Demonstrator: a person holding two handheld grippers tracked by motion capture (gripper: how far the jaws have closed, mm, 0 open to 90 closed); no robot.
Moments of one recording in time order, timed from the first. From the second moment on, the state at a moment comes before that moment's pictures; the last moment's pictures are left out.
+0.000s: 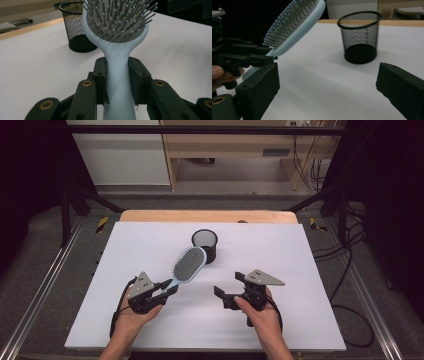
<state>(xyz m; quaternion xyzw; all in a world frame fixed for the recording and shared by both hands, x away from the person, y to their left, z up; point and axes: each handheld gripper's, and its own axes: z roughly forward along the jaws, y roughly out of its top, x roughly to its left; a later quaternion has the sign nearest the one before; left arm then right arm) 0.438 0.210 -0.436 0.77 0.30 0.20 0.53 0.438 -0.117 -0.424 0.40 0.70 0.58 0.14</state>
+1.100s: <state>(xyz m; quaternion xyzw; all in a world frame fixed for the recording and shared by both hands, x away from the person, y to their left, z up) 0.428 0.207 -0.426 0.75 0.28 0.22 0.55 0.473 -0.024 -0.404 0.39 0.67 0.63 0.03</state>
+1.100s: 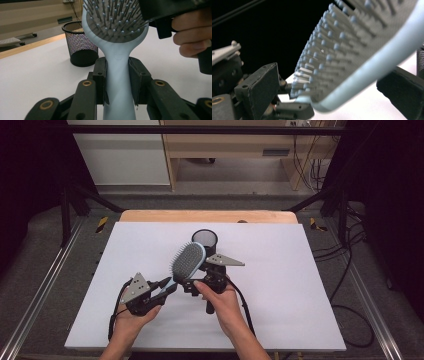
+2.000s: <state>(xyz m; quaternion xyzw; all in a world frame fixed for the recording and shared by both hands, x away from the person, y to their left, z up) 0.430 0.202 -0.437 0.76 0.28 0.22 0.55 0.478 -0.030 -0.398 0.41 0.62 0.67 0.00</state>
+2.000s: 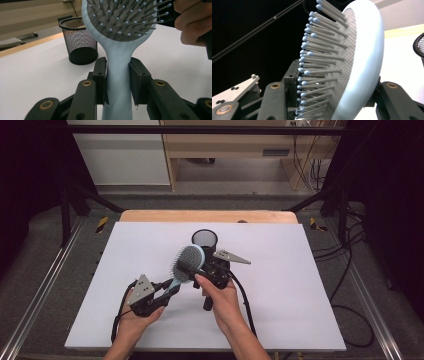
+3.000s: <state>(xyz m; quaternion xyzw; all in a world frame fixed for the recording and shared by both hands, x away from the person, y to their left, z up) 0.431 0.211 -0.441 0.74 0.31 0.23 0.55 0.478 -0.008 -0.389 0.39 0.64 0.66 0.03</state>
